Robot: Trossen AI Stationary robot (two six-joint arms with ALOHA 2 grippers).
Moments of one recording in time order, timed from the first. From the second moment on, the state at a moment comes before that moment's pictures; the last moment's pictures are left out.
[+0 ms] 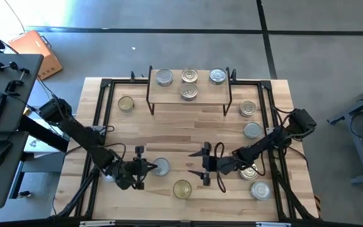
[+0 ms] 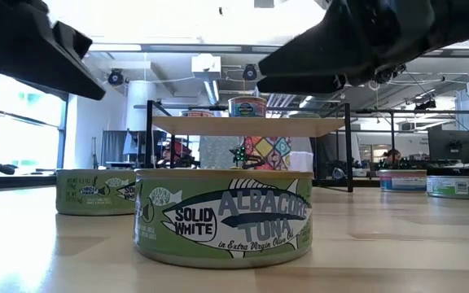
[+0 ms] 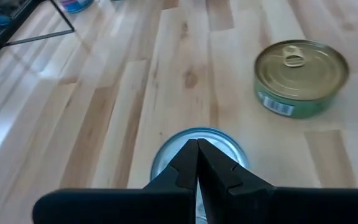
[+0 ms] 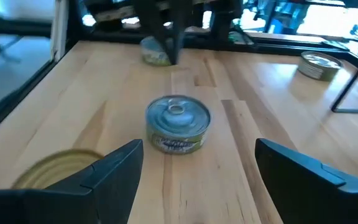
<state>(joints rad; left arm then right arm) -0.73 1.44 0.67 -0.05 -0.75 -0.37 0.47 1.73 0.73 0.64 0.50 0.09</state>
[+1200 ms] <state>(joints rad) -0.66 1.78 0.67 0.26 -0.56 -0.17 0.46 1.73 0.73 0.59 0.42 0.09</state>
